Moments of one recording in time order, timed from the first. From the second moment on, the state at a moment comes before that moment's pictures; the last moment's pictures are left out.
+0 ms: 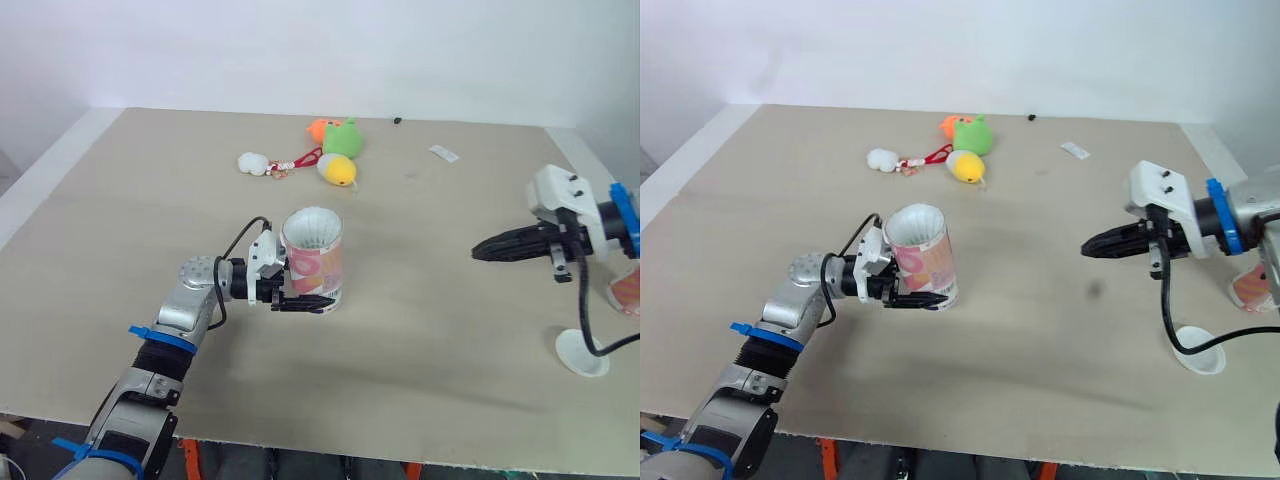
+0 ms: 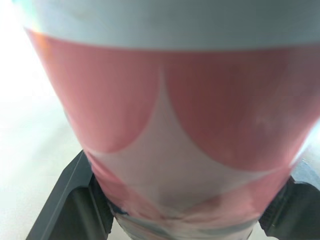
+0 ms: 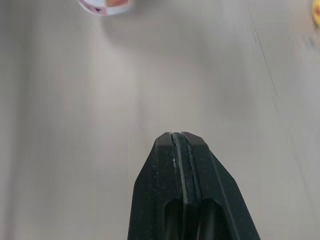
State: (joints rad) left arm -0.60 0.27 -0.19 0.35 -0.31 0.04 -1.32; right arm -0.57 -1.30 -0.01 0.18 0.29 0.37 1.54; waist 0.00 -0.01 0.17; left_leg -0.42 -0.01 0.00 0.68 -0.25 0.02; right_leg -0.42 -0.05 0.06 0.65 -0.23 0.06
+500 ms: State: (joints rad) left arm -0.60 0.26 -0.29 0.36 -0.27 0.04 -1.38; right arm -0.29 -1.41 -0.09 0.48 0.17 0.18 1.54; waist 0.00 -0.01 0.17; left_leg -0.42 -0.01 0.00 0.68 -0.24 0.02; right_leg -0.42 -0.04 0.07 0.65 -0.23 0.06
